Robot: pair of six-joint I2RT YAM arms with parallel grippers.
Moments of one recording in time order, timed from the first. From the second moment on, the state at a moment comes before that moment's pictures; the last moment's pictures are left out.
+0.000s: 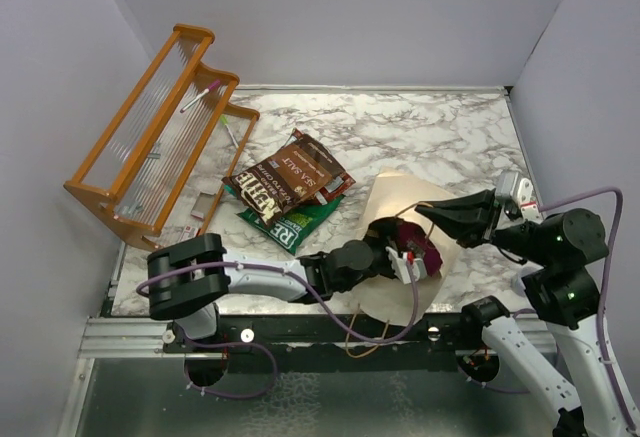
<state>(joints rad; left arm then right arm) -1.34 1.60 0.76 0.67 -0.33 0.61 0.34 0.50 0.90 -0.18 -0.80 0.02</state>
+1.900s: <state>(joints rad) -1.41 1.51 0.86 0.38 -0.24 0.74 0.34 0.45 0.94 -0.26 -0.54 0.03</state>
